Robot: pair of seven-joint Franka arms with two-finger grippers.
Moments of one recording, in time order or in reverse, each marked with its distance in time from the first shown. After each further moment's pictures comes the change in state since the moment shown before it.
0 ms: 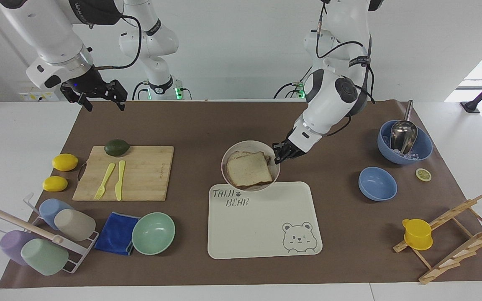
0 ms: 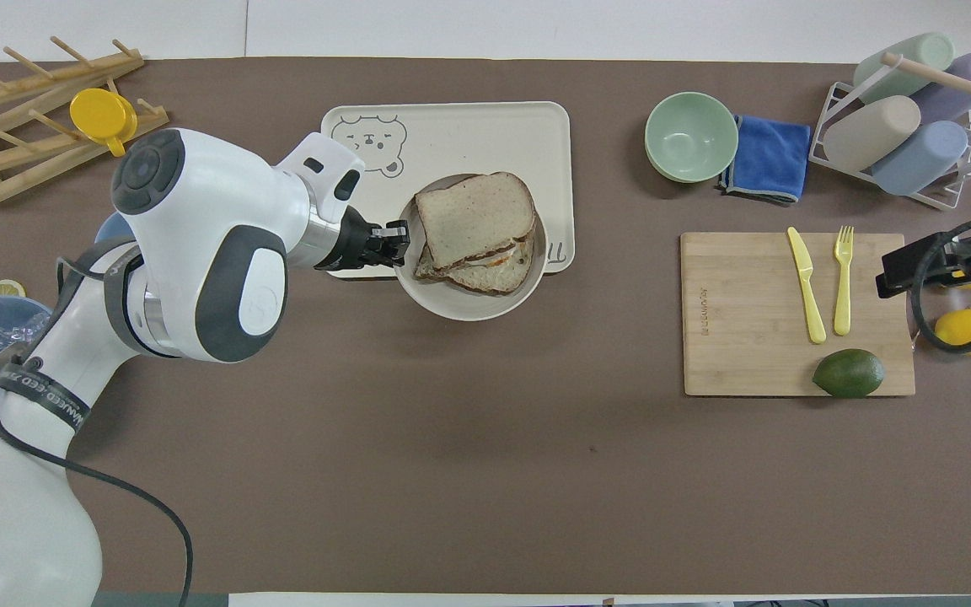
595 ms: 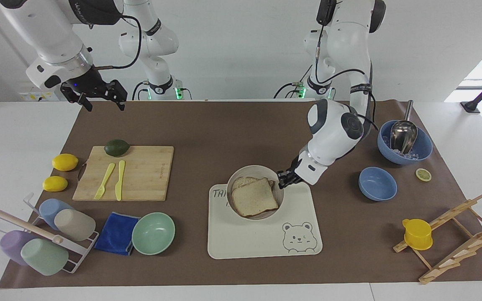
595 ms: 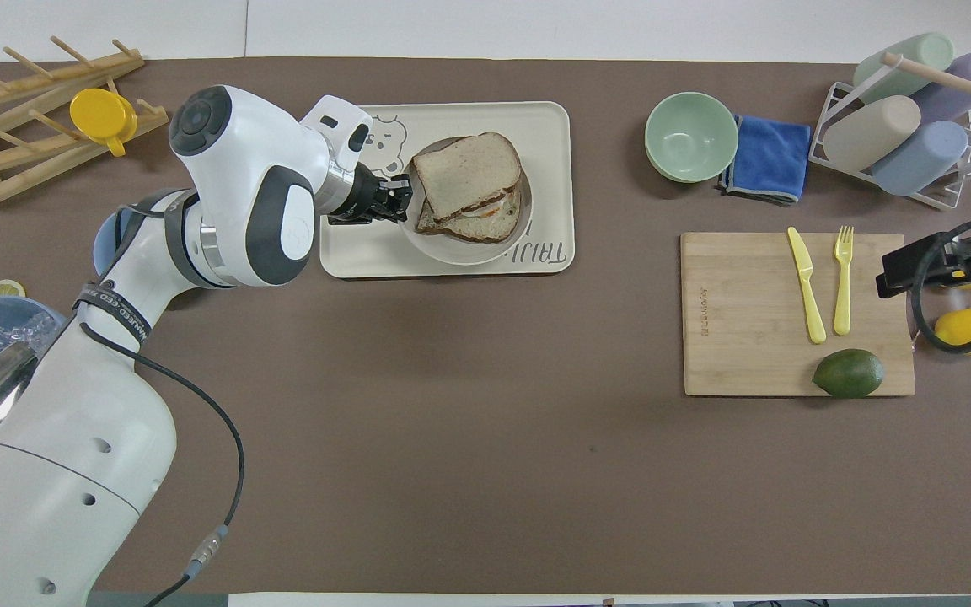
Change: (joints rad) left arm 0.033 0.279 0.001 0.215 0.005 0.085 0.005; right arm 0.000 0.000 0.000 0.000 0.000 0.000 0.000
